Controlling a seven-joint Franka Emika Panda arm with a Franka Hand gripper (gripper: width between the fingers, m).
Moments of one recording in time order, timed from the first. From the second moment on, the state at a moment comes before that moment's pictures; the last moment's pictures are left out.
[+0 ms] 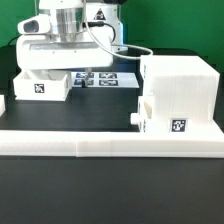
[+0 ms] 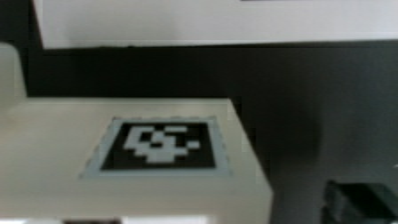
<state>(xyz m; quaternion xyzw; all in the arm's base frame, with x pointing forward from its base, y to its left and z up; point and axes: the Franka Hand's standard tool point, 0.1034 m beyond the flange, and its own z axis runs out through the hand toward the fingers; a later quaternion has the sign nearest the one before) 0.381 -0.086 0.005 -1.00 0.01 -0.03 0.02</state>
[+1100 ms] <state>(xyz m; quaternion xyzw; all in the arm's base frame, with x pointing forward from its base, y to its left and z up) 0.387 -0.080 0.009 -1.00 0.01 -0.03 0.03</state>
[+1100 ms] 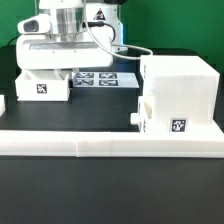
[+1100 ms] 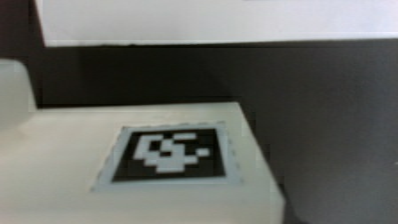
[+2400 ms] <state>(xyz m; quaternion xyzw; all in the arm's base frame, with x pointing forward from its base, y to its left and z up) 0.481 -0.019 0.051 -0.92 -0.39 -0.04 0.03</state>
